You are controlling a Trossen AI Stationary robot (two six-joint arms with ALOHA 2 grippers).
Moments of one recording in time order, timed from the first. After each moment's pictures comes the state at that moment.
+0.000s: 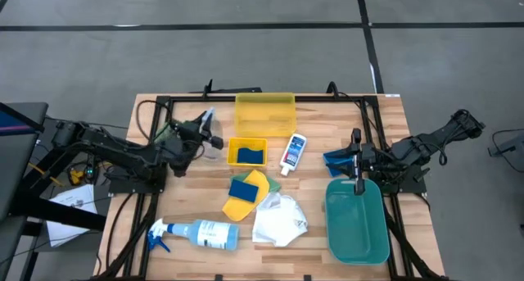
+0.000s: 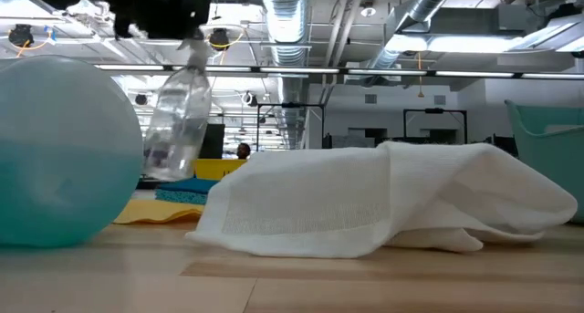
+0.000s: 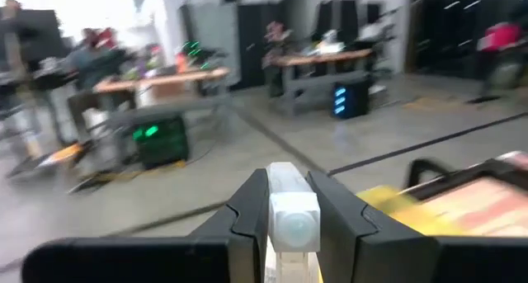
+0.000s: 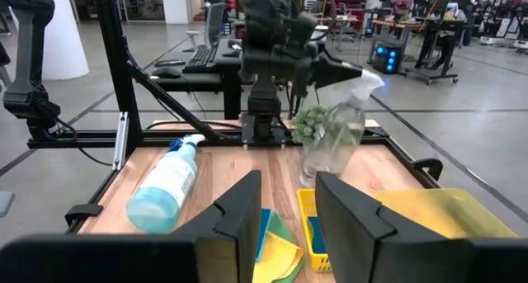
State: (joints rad) left arm -0.14 1.05 0.51 0.68 -1.30 0.16; right arm 0.49 0.66 0.68 -0.14 0.55 0.04
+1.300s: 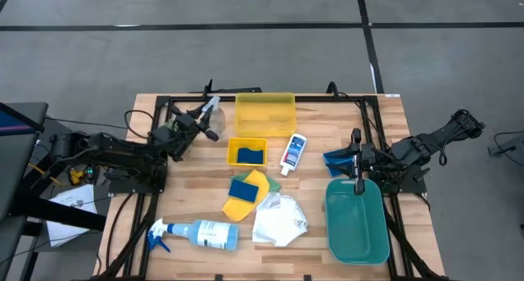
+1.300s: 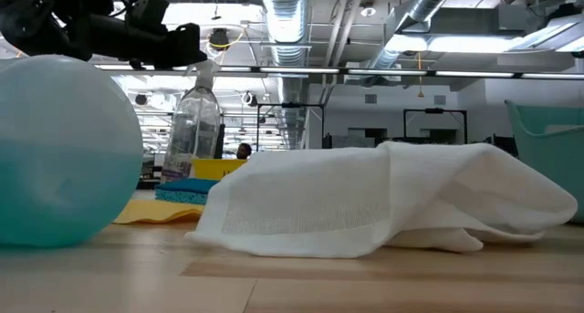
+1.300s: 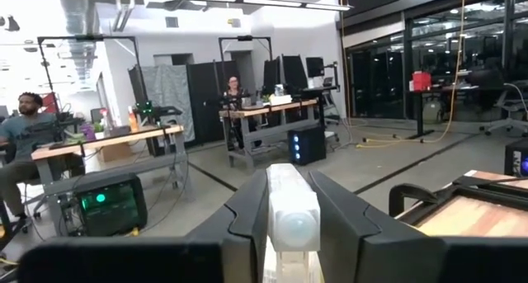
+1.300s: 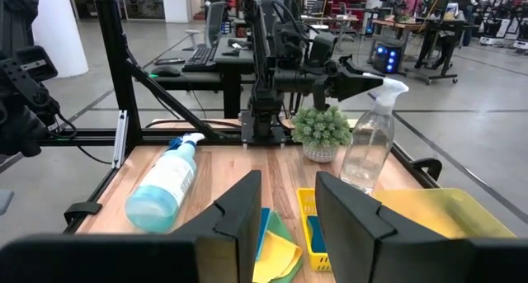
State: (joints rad) left arm 0.22 1.06 0.23 1.13 -0.75 0.30; right arm 0.49 0.66 0.68 -0.15 0.55 0.04
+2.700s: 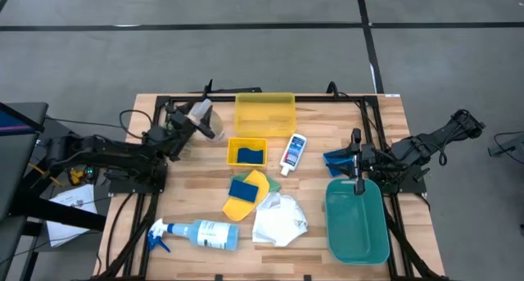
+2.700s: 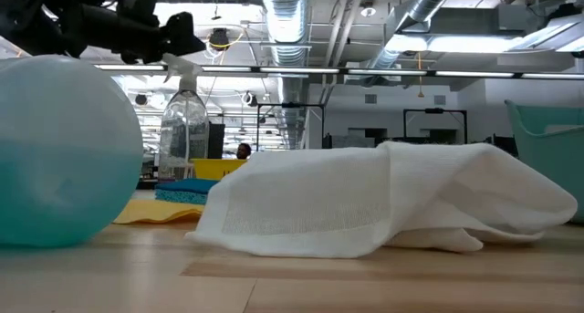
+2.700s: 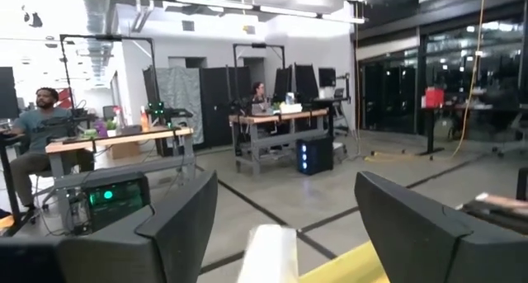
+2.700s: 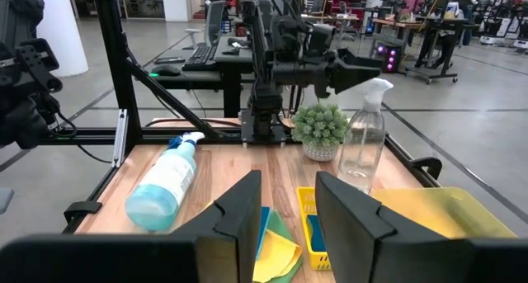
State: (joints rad) left arm 0.21 0.96 0.23 1.08 -0.80 0.28; right arm 0.49 0.66 0.68 -0.15 0.55 0.04
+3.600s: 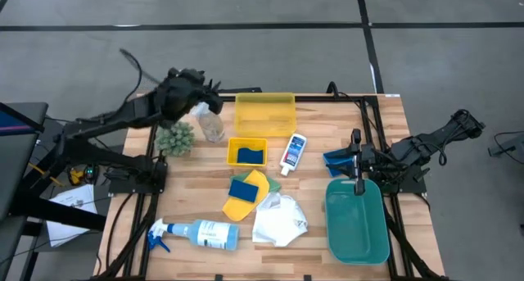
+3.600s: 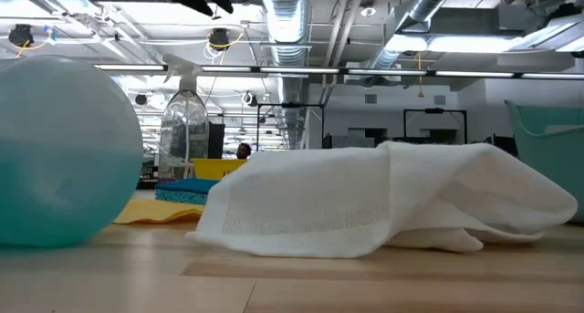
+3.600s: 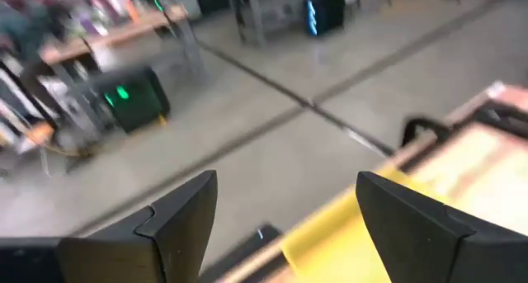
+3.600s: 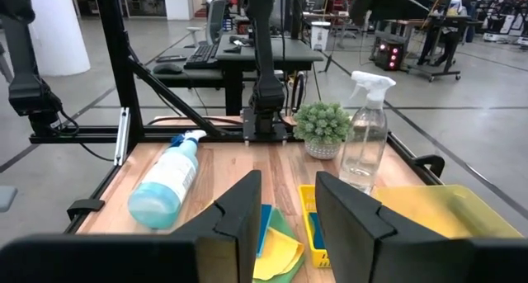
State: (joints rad) left arm 0.30 1.16 1.30 -0.54 -0.76 -0.10; right arm 0.49 0.66 0.68 -0.16 0.55 0.05
